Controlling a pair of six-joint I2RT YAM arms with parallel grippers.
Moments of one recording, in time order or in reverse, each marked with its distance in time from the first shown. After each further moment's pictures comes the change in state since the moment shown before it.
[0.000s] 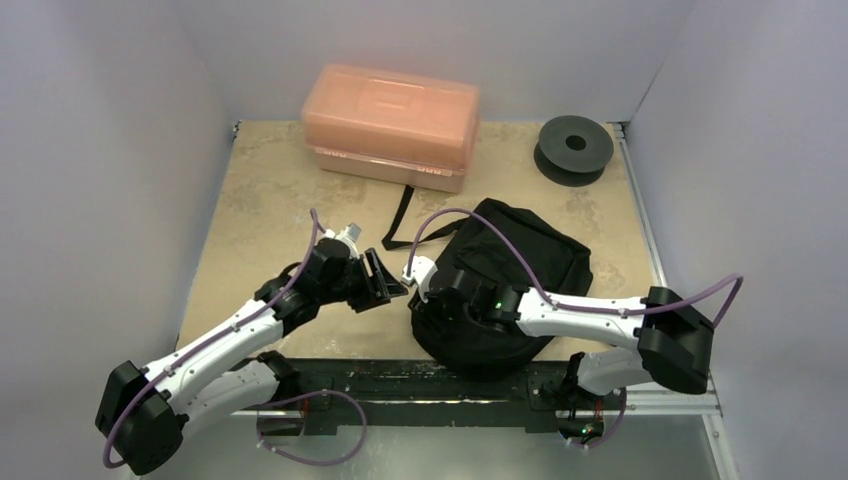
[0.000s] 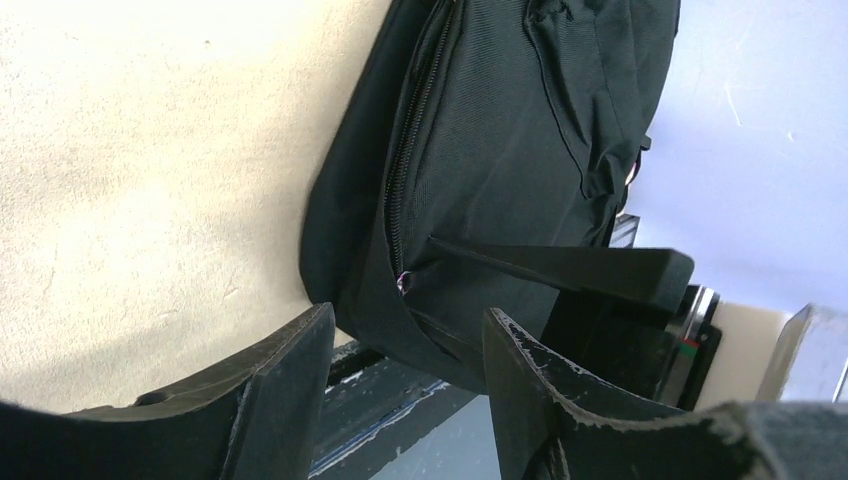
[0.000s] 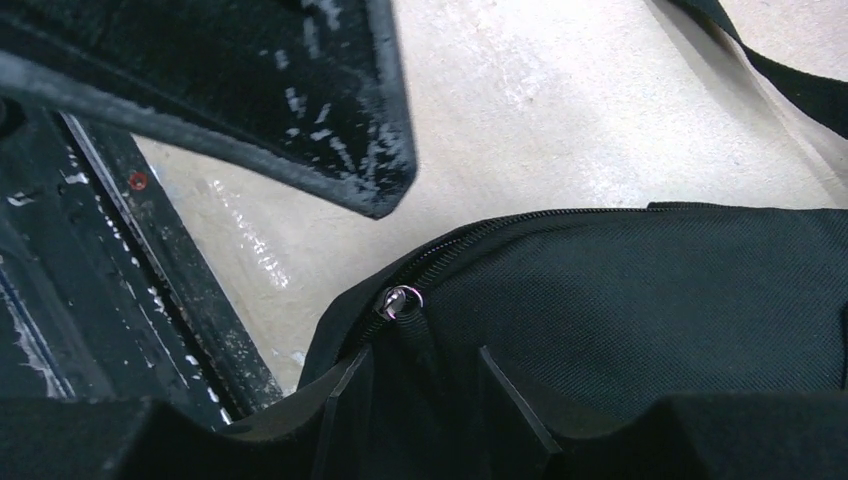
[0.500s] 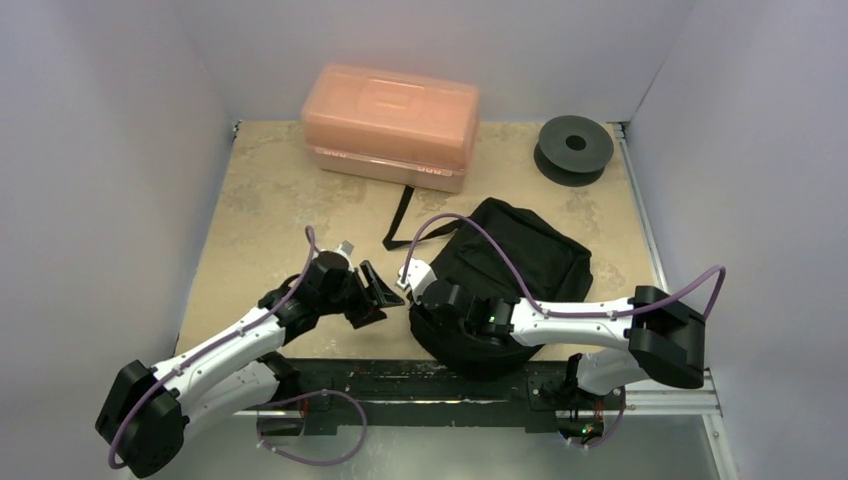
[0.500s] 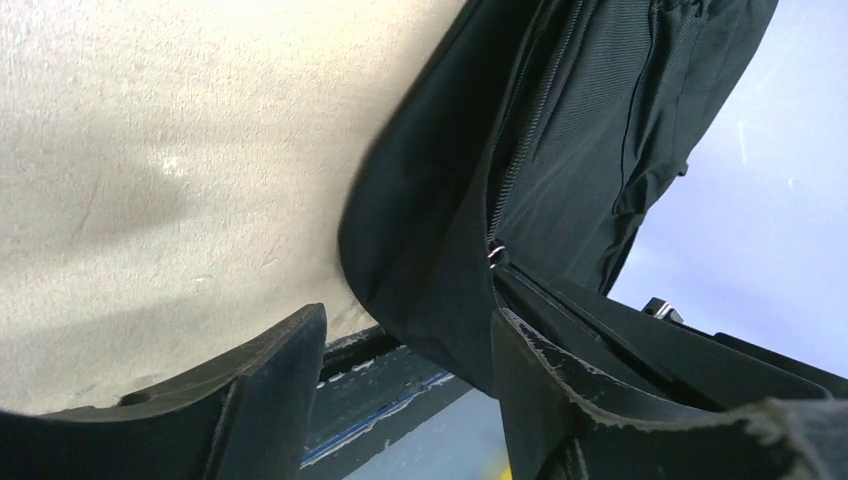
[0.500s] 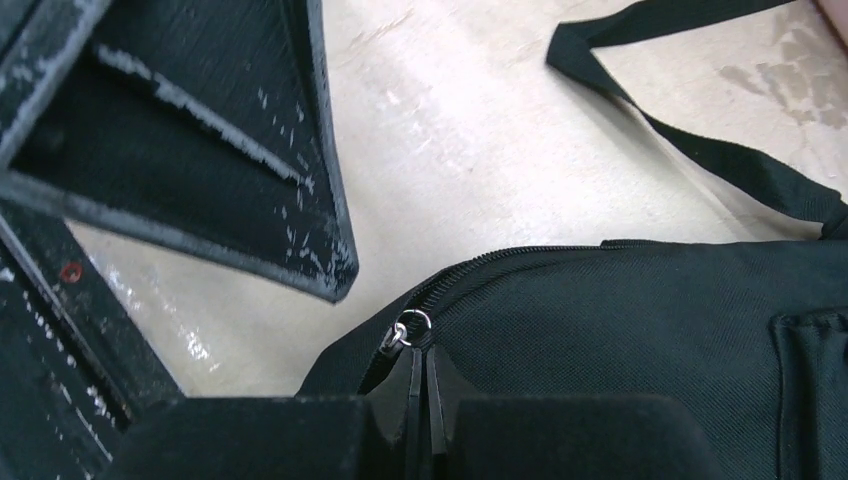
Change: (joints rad) left arm 0.021 0.001 -0.115 0.033 0.026 -0.134; right arm 0.097 0.042 -0.036 0.178 0.257 -0.013
